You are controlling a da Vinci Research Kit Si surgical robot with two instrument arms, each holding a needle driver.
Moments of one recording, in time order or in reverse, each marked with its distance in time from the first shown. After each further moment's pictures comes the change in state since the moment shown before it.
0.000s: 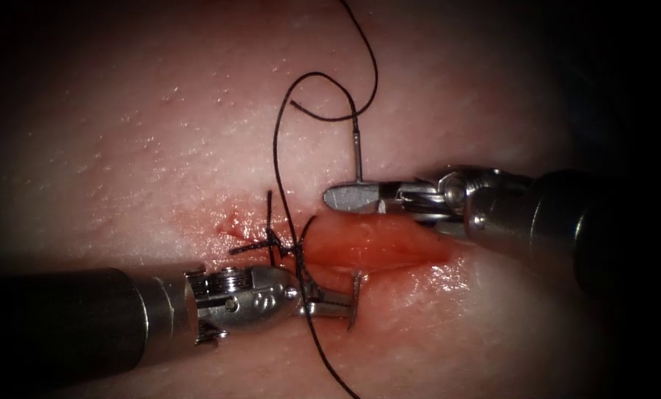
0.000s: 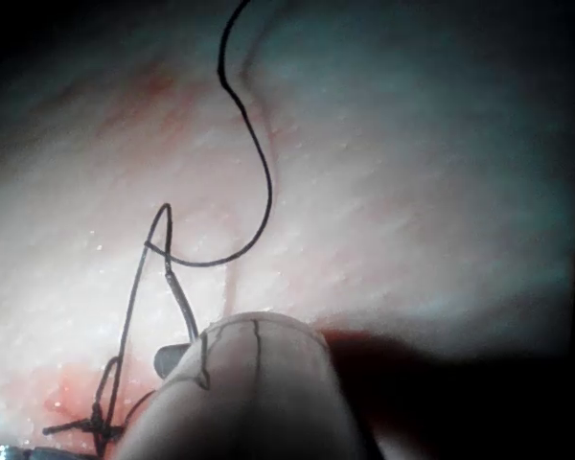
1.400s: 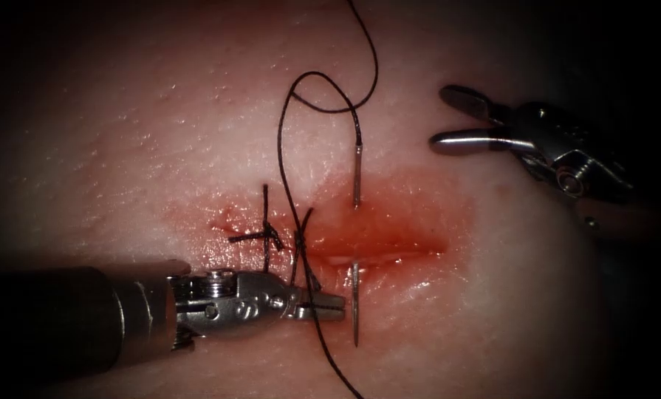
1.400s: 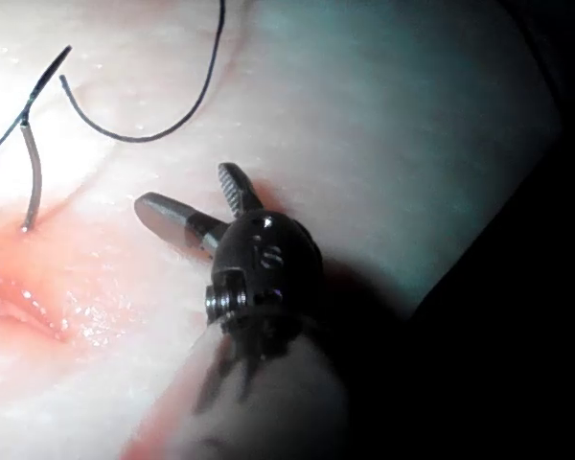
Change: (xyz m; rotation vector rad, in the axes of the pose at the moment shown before) right arm 0.010 0.002 -0.010 -0.190 0.229 -1.148; left arm 0.004 0.000 -0.002 0.049 0.080 0.216
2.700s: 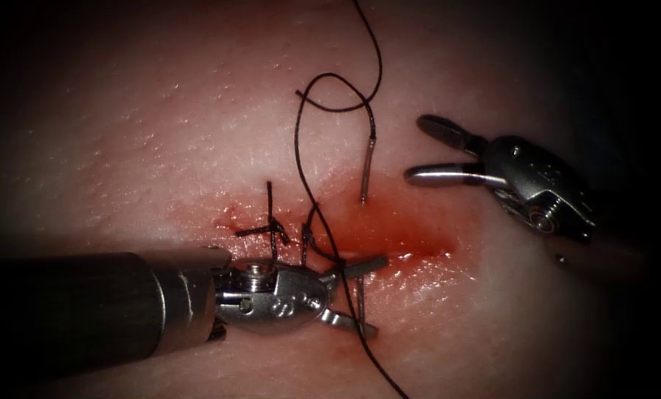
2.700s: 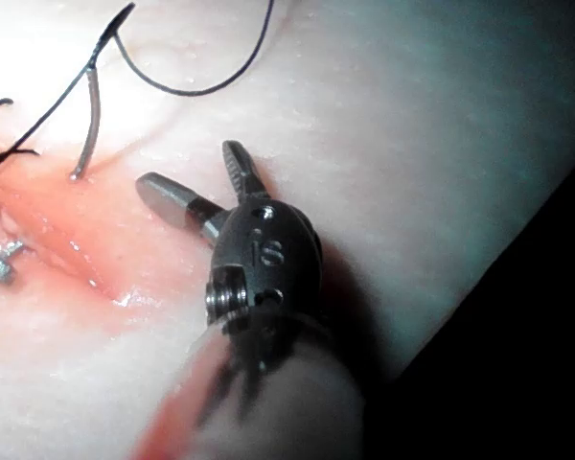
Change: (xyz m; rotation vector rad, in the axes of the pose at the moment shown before) right arm -0.004 -0.003 0.001 0.045 0.022 -0.041; left arm 0.003 -0.001 0.003 0.029 0.130 0.137
